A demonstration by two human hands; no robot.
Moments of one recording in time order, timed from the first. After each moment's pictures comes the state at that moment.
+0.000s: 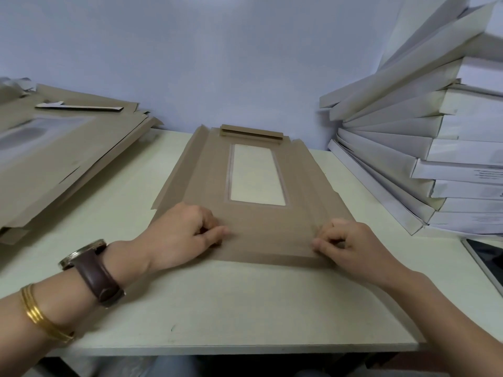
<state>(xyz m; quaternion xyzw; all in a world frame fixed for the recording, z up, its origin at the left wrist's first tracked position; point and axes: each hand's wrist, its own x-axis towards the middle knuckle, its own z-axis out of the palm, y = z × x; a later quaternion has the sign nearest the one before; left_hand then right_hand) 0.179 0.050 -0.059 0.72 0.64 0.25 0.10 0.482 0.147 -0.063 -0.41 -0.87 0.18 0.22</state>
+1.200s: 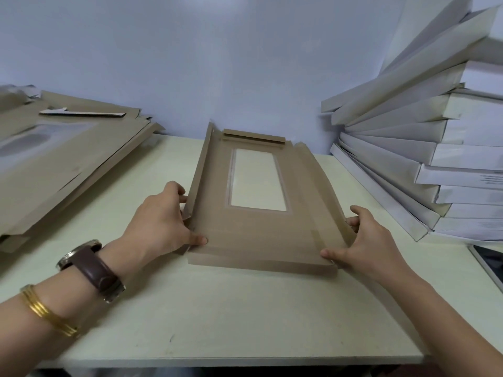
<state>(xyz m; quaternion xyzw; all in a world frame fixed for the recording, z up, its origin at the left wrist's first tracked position) 0.154 0.067 -0.065 0.52 0.78 0.32 0.13 0.487 0.170 -0.070 -0.59 -0.75 0.17 0.26</state>
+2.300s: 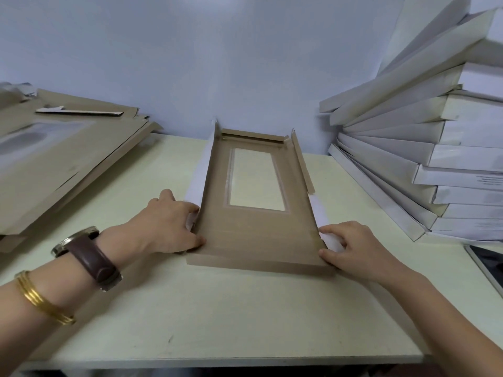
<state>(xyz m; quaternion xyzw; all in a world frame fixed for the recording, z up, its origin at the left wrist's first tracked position) 0.155 0.072 -0.055 0.60 0.79 0.09 0.13 0.482 0.165 -0.067 -0.54 -0.82 0.15 0.11</state>
